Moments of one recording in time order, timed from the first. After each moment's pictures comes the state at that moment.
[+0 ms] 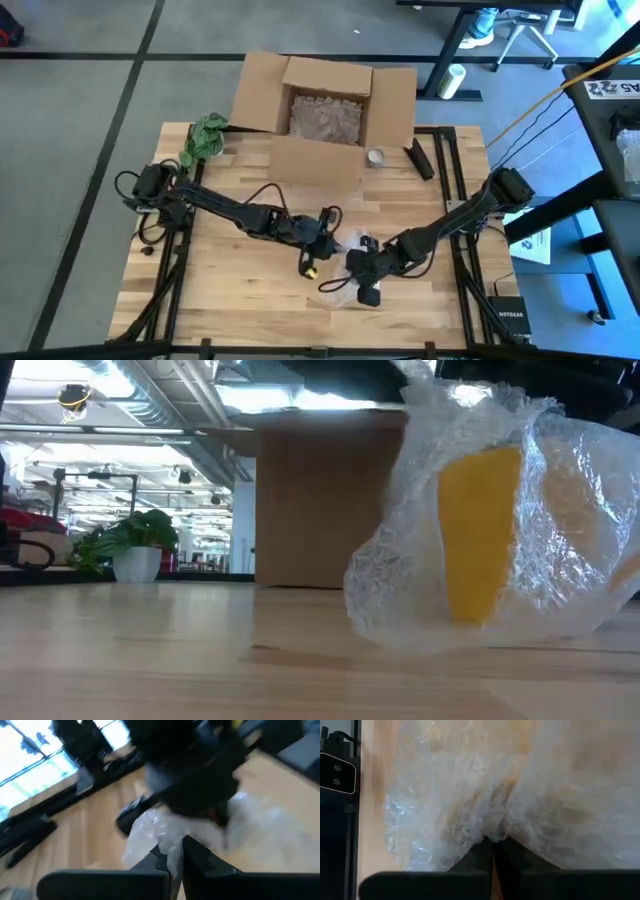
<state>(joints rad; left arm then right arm) -0.25 1.77 1.25 0.04 -0.10 0.38 0.49 1.67 1.04 -0.40 0.09 0.62</state>
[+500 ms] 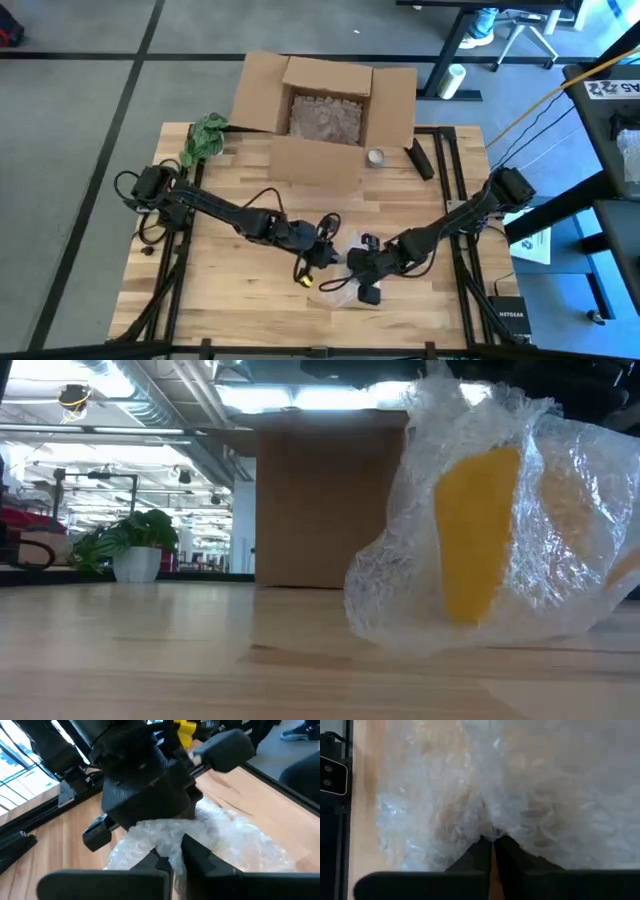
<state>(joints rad) -0.28 1.77 1.25 0.05 -0.06 0.38 0.49 1.64 1.04 -0.42 0.11 0.62</state>
